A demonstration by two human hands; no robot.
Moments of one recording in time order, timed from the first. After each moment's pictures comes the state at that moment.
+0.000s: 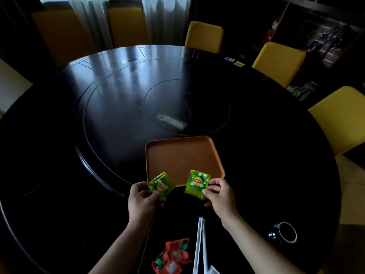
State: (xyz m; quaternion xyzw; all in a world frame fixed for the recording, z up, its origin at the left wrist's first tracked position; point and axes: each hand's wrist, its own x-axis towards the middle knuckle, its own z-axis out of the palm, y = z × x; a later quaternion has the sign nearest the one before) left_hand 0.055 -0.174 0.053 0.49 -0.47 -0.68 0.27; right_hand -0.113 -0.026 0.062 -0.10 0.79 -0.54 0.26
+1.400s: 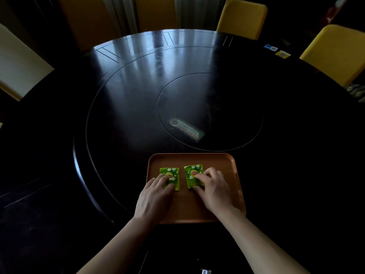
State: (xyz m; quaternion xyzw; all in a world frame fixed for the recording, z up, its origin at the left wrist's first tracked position) left_hand -0.043 -0.261 0.003 0.30 -0.95 -0.08 0.03; right_hand -0.224 -0.155 0.004 -0.48 0.86 -0.14 0.09
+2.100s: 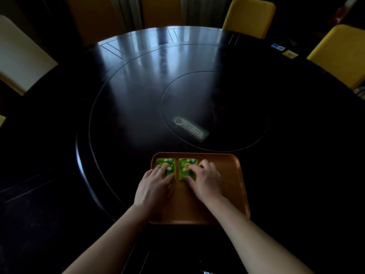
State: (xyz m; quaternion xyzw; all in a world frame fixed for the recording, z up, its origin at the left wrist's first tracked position) left_hand -0.051 -0.289 0.003 0.33 -0.94 -0.08 0.00; right_hand -0.214 -0.199 0.002 -0.47 0.87 -0.13 0.08
